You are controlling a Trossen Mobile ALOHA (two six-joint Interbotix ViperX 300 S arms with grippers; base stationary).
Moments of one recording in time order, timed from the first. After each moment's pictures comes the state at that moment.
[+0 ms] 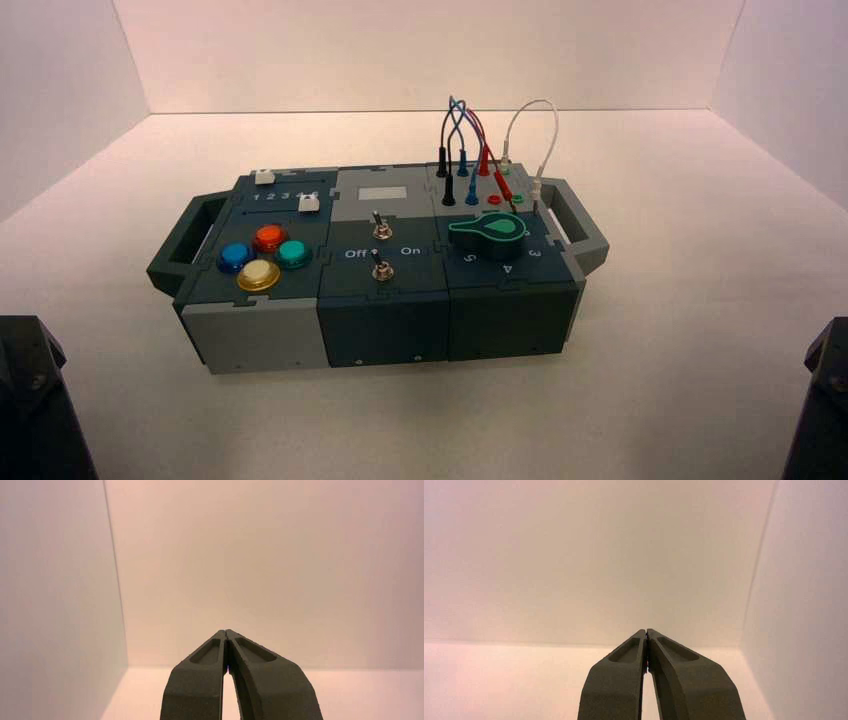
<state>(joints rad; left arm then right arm) -0.01 -0.96 1.18 -0.02 -0.17 0.00 0.07 -0.95 1.16 0.00 -0.12 0.02</state>
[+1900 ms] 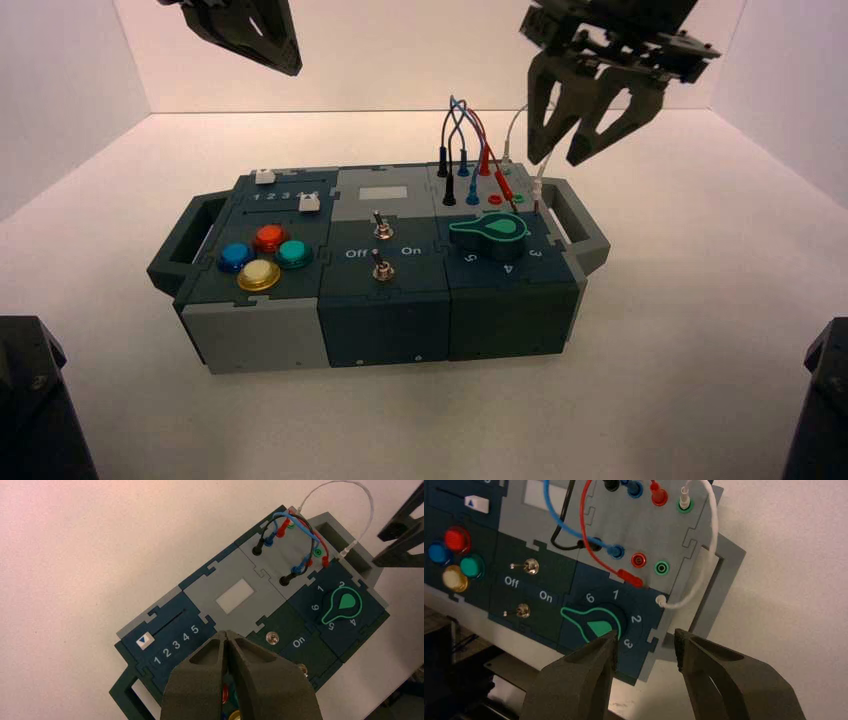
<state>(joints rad) -0.64 -0.54 0.95 -0.06 0.53 0.01 0.55 -0.23 0.84 0.27 0.74 0.03</state>
